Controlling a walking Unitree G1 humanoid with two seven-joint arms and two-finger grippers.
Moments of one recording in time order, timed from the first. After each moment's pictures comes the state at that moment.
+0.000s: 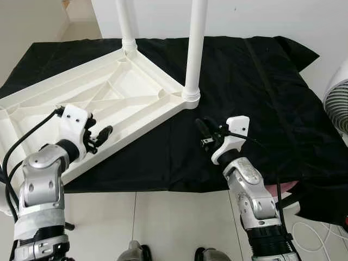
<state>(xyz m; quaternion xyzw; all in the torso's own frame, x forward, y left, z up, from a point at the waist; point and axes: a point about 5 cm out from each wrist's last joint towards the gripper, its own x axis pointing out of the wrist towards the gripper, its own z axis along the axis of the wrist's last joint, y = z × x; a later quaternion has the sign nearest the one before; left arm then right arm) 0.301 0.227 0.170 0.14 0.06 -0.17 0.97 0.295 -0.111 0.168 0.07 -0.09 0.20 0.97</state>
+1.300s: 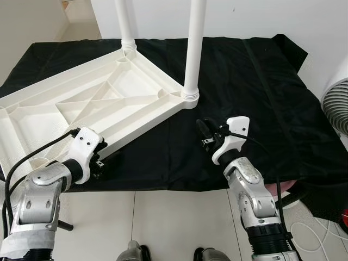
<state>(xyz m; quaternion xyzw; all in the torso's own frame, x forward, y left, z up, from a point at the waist) 0.281 0.213 0.143 0.16 0.12 -0.28 0.94 0.297 -0.111 0.165 0.06 -0.09 0.20 0.97</state>
